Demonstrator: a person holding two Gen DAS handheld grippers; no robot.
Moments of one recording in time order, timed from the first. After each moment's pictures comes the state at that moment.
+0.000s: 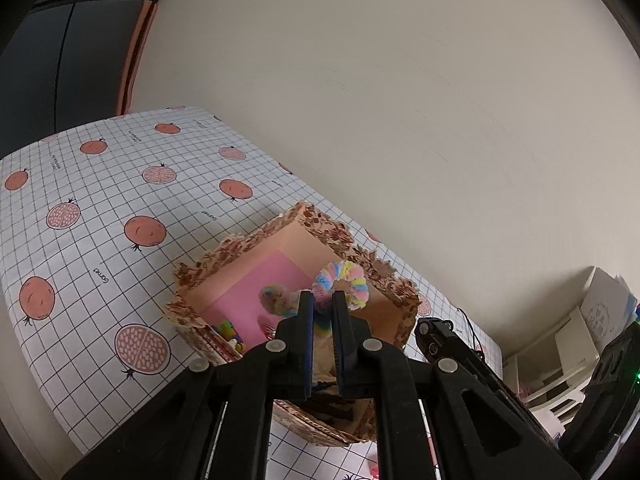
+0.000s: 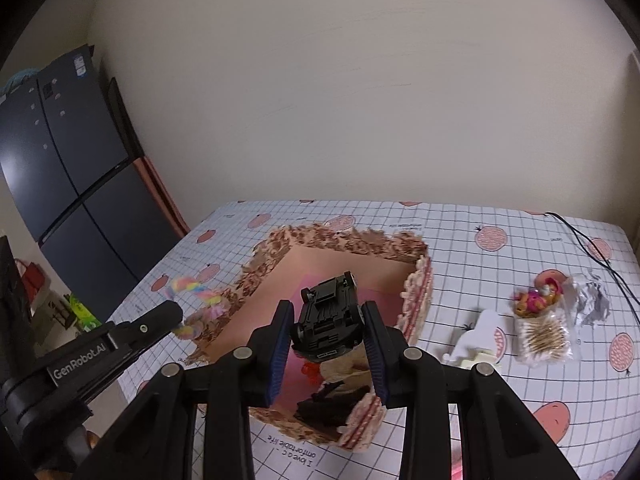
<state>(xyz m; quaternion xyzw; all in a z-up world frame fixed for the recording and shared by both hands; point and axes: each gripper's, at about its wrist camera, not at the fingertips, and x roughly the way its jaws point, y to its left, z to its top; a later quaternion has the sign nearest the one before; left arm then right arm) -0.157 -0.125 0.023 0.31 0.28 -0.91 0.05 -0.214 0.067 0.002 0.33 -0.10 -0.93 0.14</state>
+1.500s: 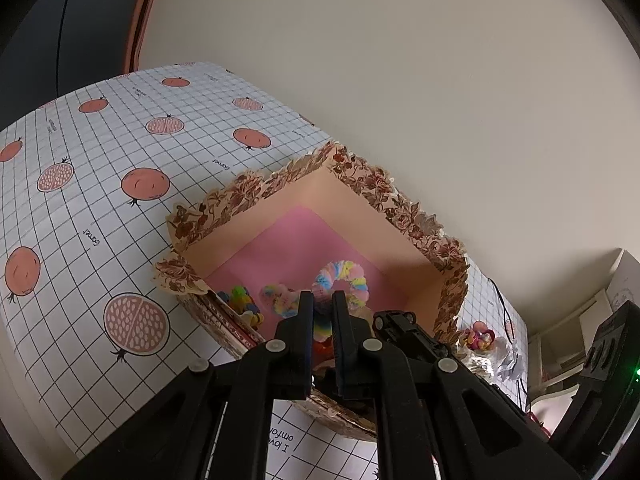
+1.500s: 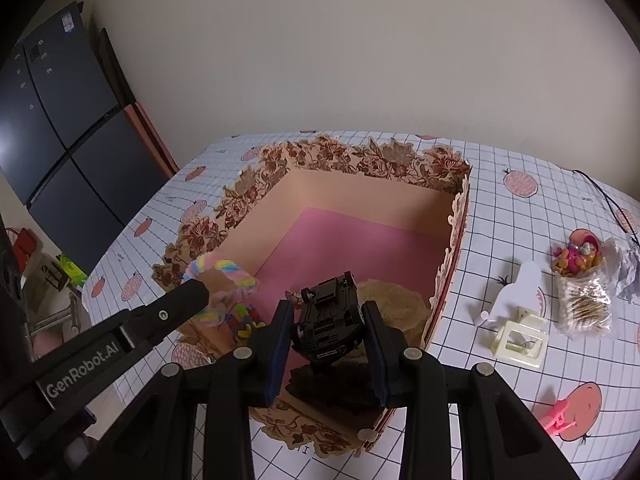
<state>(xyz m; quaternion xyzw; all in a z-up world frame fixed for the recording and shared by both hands) -0.188 -0.124 -0.035 0.38 0.27 -0.88 0.06 -0.246 0.039 -0.065 0.43 -0.07 -0.89 0.15</state>
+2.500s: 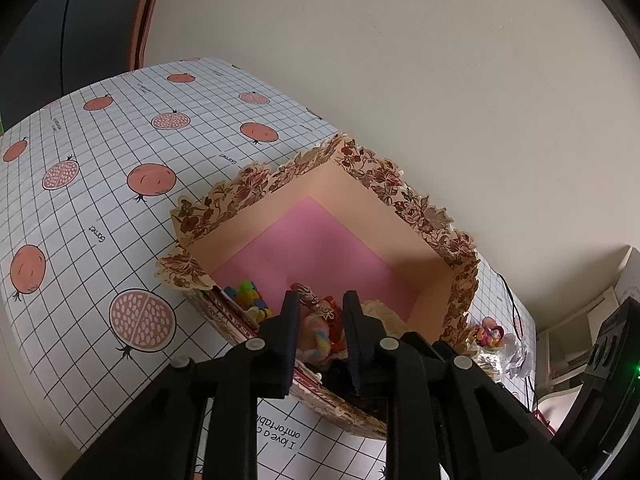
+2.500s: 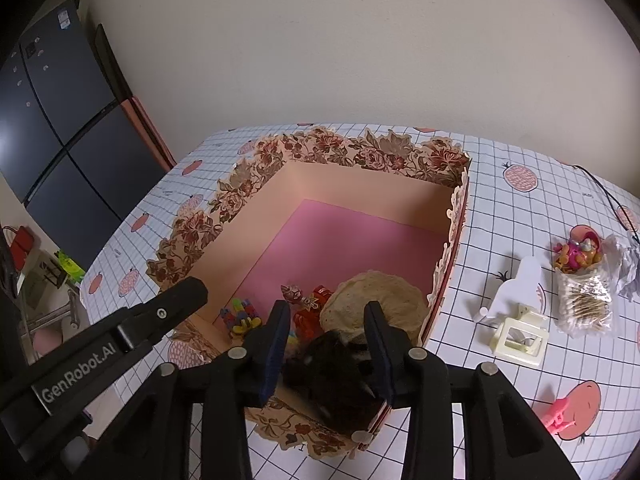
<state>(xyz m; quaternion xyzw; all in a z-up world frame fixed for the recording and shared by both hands) -0.190 -0.123 -0.038 0.39 0.26 -0.88 0.07 -0.249 0.041 -0.067 0.44 -0.06 -0.89 0.15</state>
